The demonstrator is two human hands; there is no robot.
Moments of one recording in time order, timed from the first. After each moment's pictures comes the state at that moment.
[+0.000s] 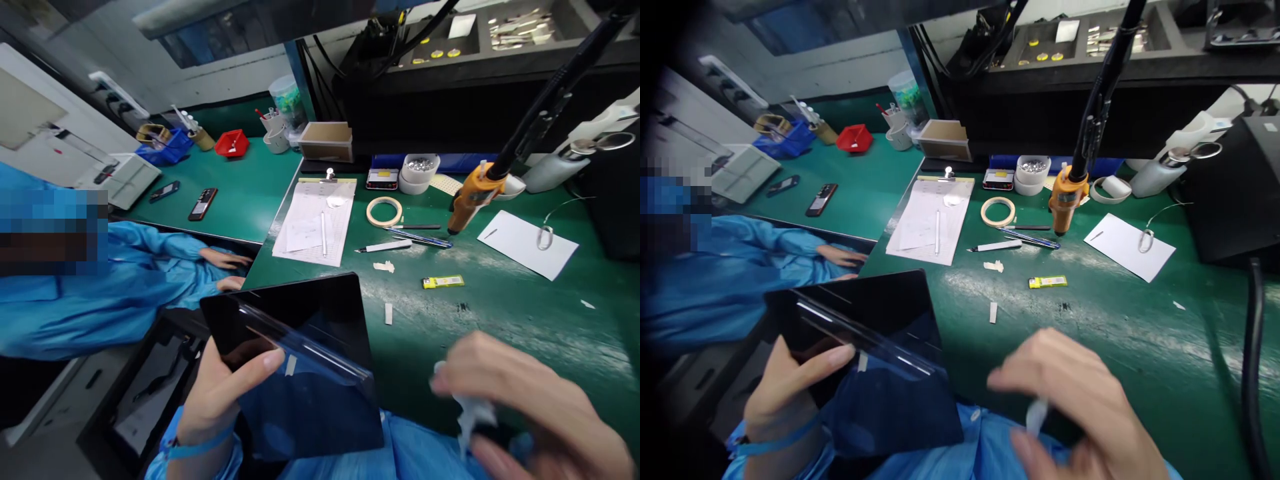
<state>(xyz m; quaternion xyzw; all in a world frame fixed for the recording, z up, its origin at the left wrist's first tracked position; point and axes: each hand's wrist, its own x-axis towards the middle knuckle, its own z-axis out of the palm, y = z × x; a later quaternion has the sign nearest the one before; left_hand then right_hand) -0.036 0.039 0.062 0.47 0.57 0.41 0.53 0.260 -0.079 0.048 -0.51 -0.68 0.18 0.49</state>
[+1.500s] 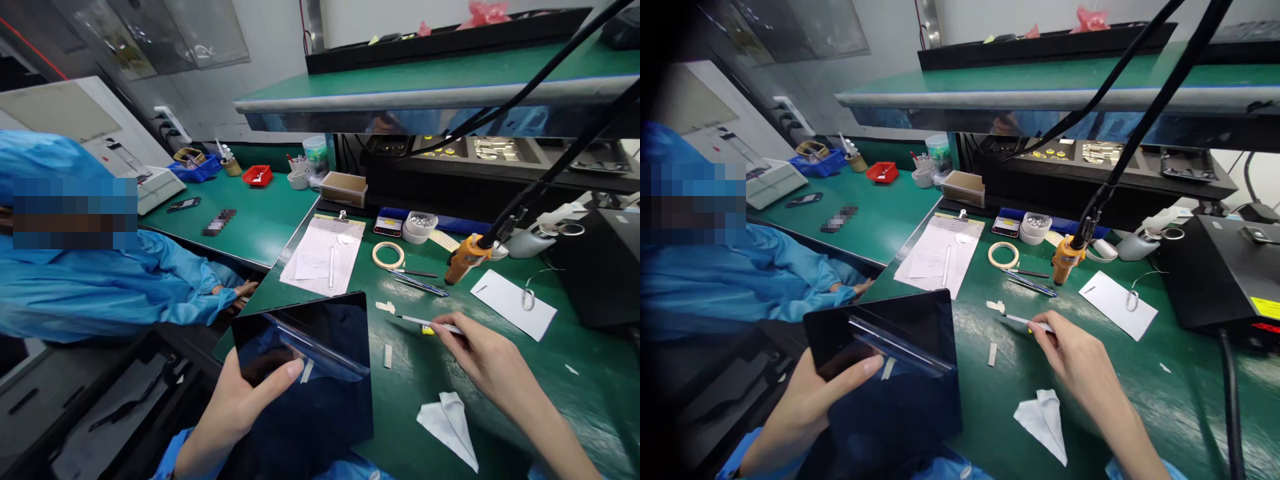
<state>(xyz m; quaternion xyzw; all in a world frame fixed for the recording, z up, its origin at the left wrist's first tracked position) -0.033 0.045 0.057 0.48 0.57 0.41 0.53 0.326 -0.022 0.004 -0.63 -0.71 0.03 0.29</state>
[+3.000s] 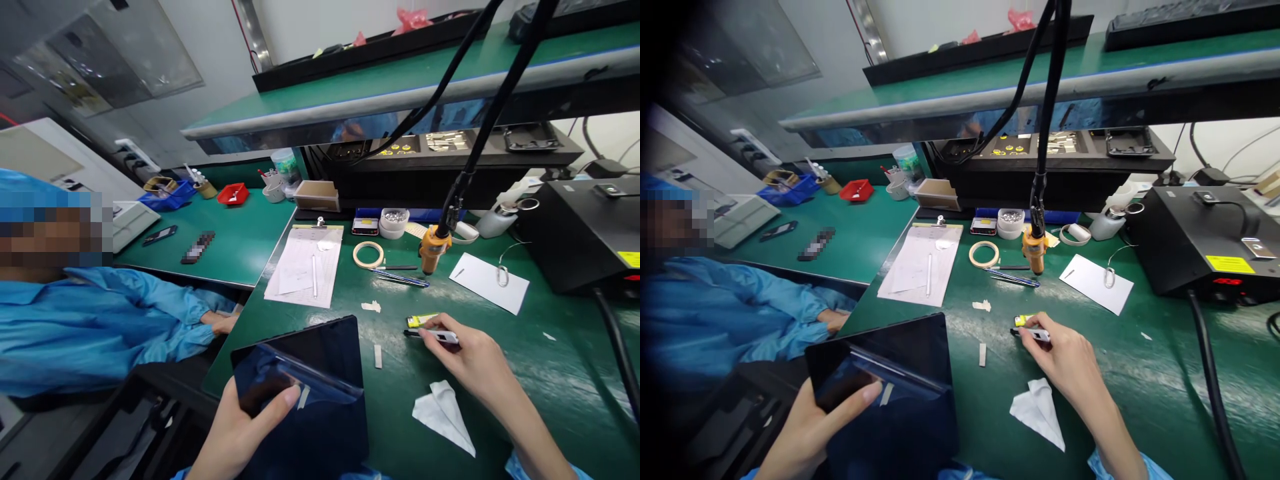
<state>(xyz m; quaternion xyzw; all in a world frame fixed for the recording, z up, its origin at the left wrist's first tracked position) -0.025 0.039 0.038 0.47 0.63 0.35 0.51 0.320 -0.042 -0.028 -0.72 -0.55 0.16 0.39</state>
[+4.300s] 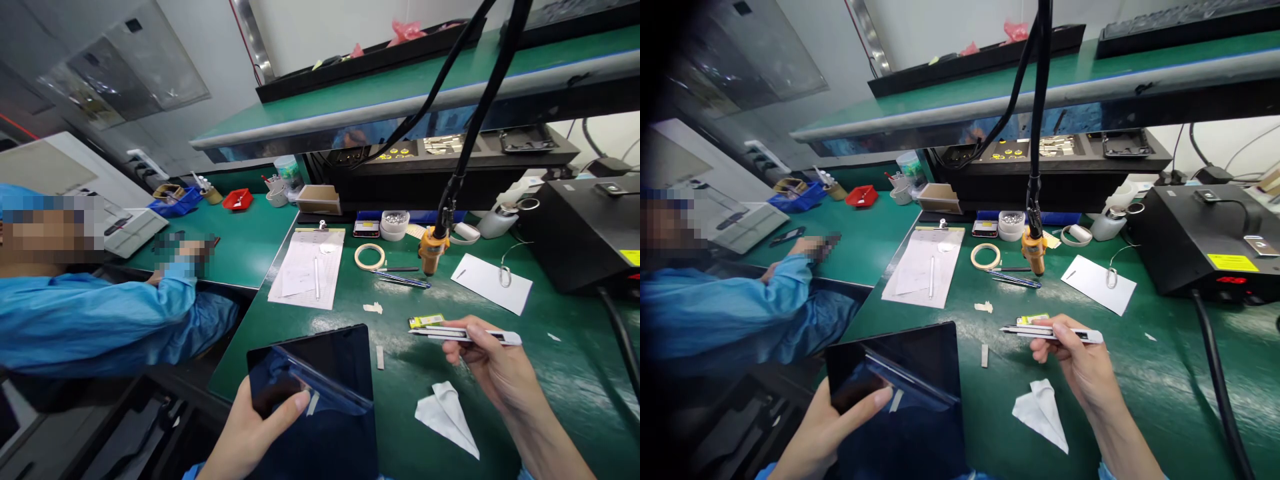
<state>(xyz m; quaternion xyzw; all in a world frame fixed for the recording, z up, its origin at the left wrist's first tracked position) -0.022 0.033 0.031 0.45 0.62 0.36 0.54 0.329 -0.053 -0.032 -0.51 -0.32 0.45 0.66</state>
